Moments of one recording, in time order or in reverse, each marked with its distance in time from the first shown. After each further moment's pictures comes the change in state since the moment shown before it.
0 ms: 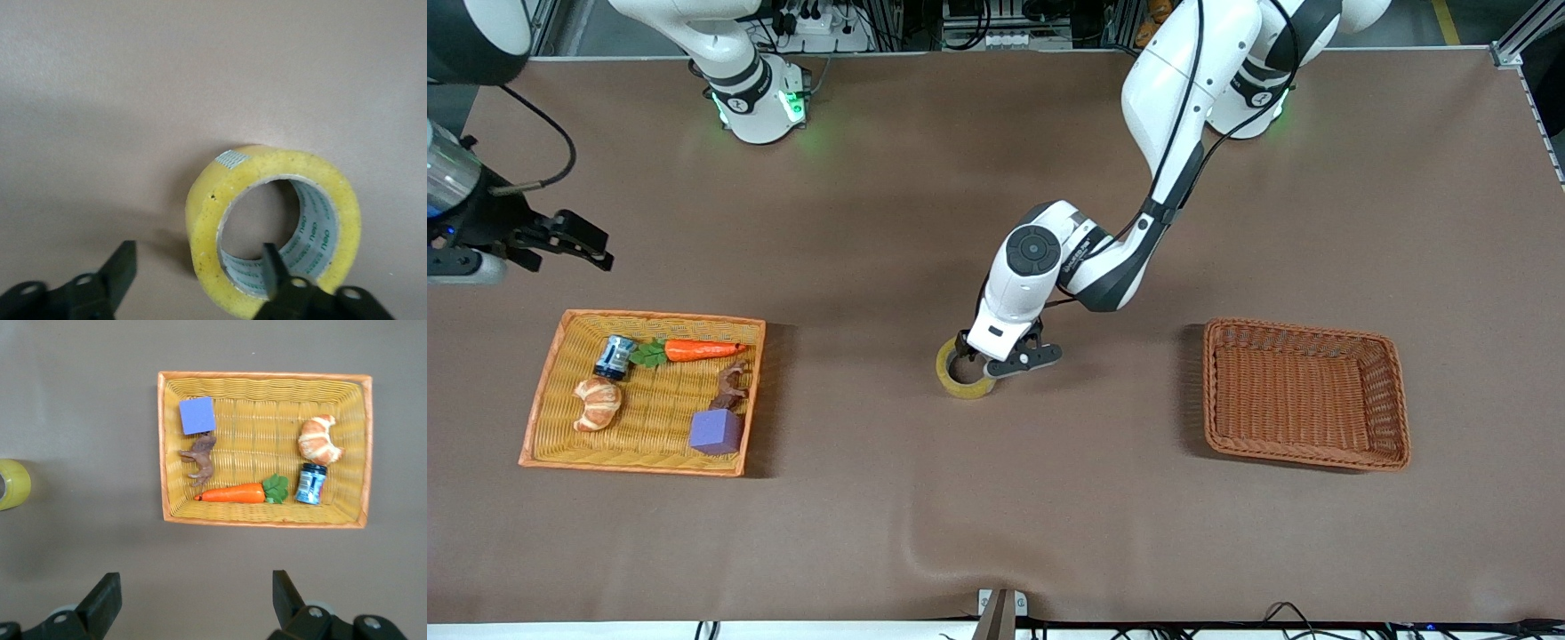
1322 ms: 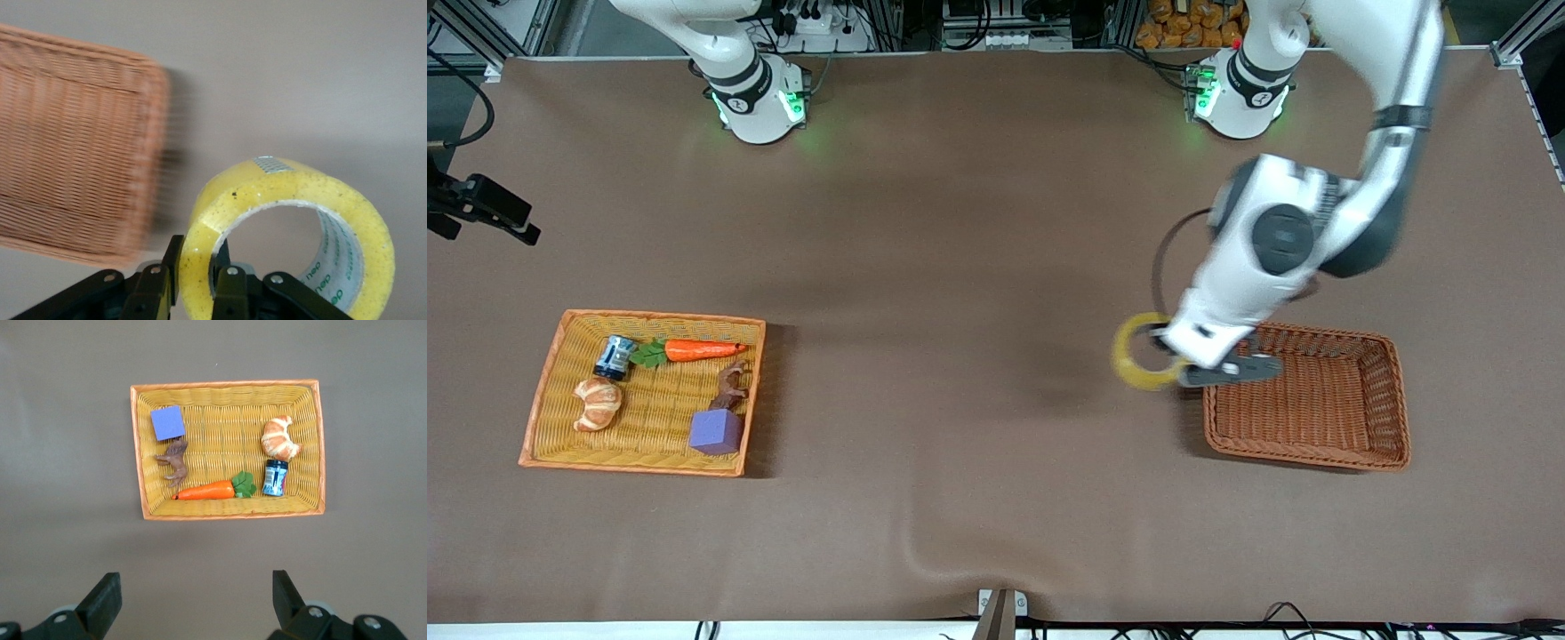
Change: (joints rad) left arm 0.422 -0.517 0.030 -0.366 0.056 -0.356 0.668; right arm -0.030 0.000 -0.017 0.124 -0.038 -0.111 0.006
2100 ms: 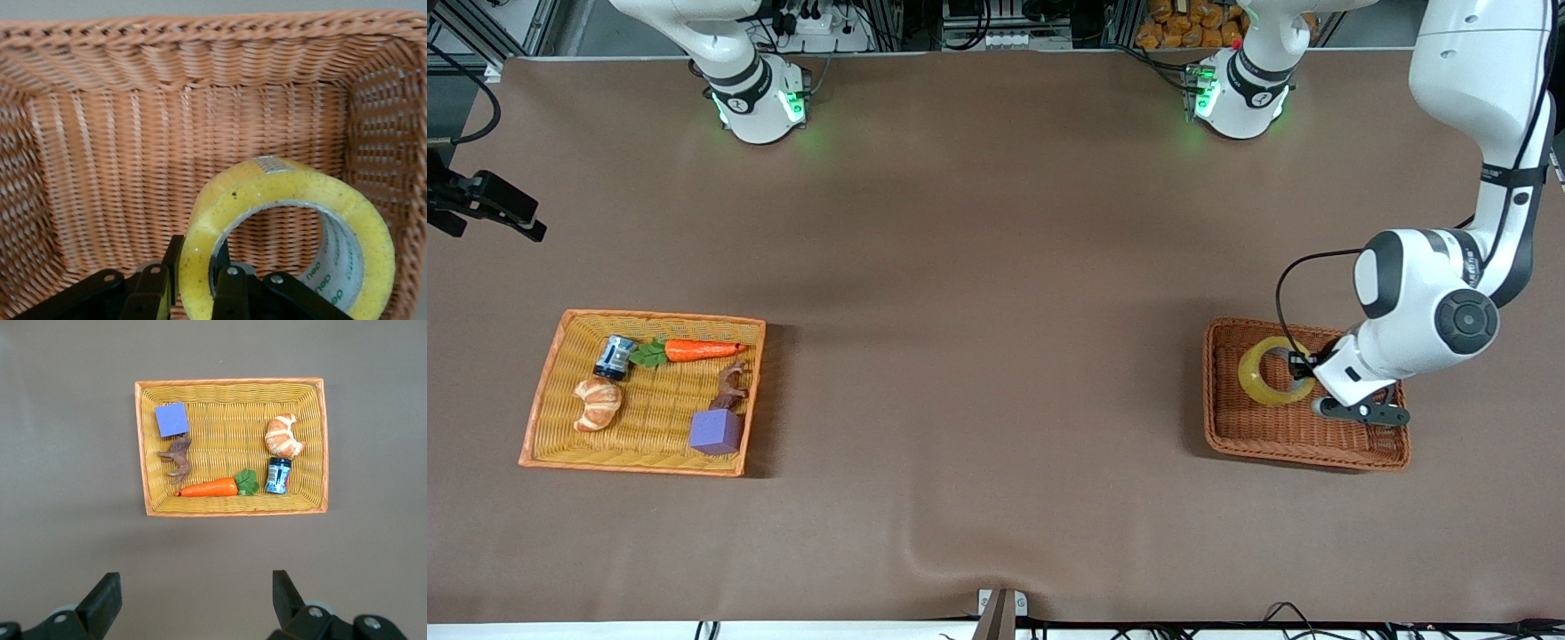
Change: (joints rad) left arm 0.313 0.138 -0.003 -0.039 0.001 0.132 0.516; right arm 0.001 0.001 0.010 0.003 0.000 -0.005 0.000
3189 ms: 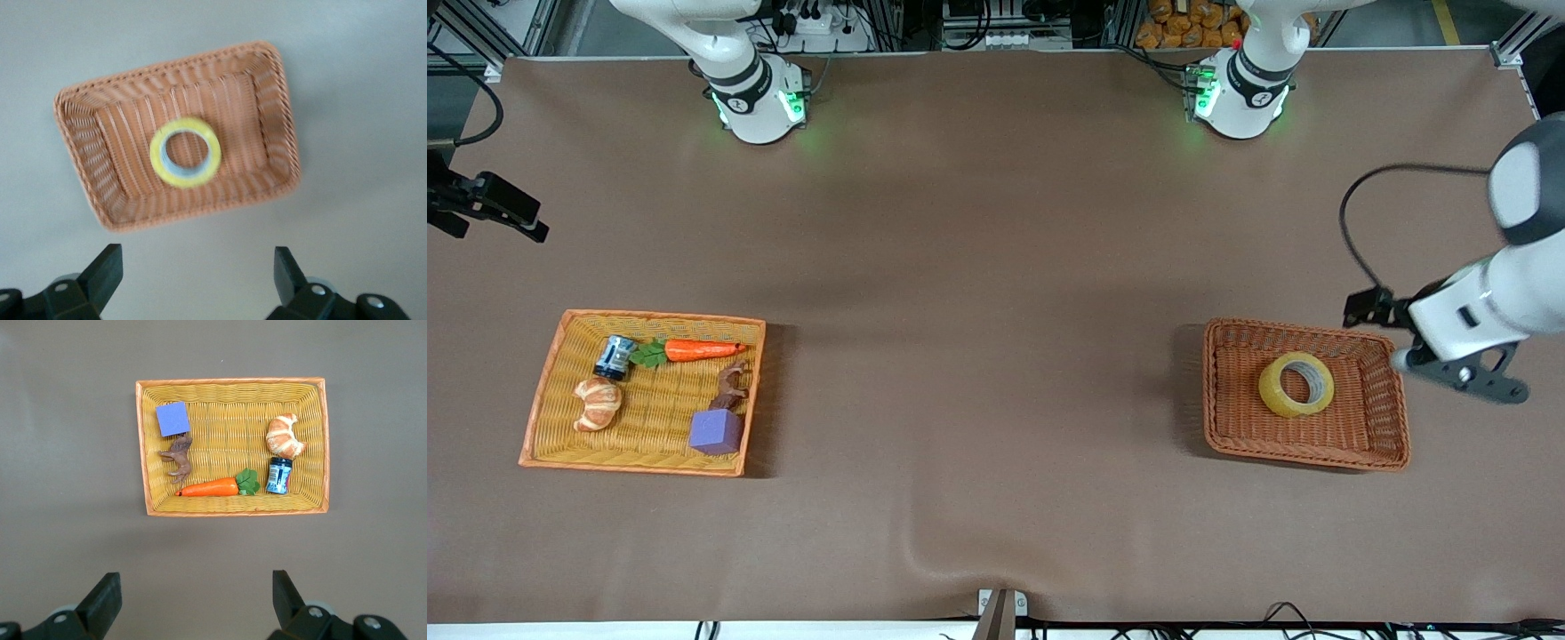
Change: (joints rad) left arm 0.035 -0.169 -0.086 0.412 0.000 -0.655 0.138; right arm 0.000 0.003 0.003 0.001 0.000 0.000 0.000
